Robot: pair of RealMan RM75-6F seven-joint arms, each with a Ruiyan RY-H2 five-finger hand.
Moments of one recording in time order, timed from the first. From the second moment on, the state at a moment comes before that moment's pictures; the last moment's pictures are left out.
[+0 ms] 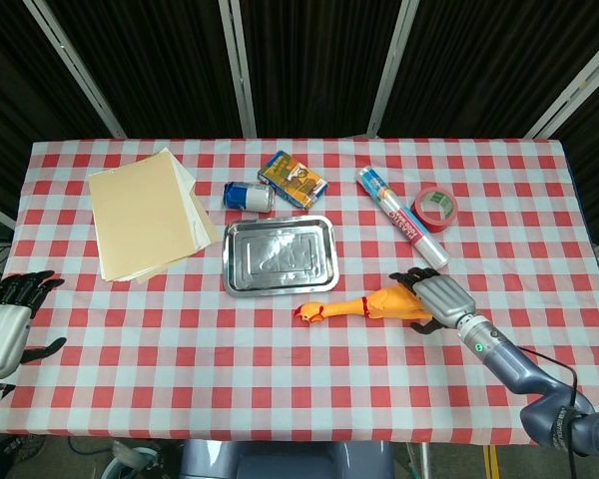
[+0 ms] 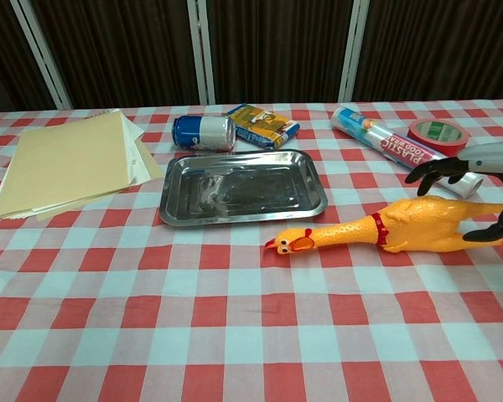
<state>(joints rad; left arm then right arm) -0.16 -1.08 -0.05 -1.68 1.50 1.41 0.12 0.65 -1.23 0.09 -1.46 -1.42 0.68 0.12</state>
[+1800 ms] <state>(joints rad) -0.45 -1.04 -0.18 -1.94 1.46 1.13 -0.08 0.63 -1.12 0.07 -1.64 -1.57 0.97 0.42</state>
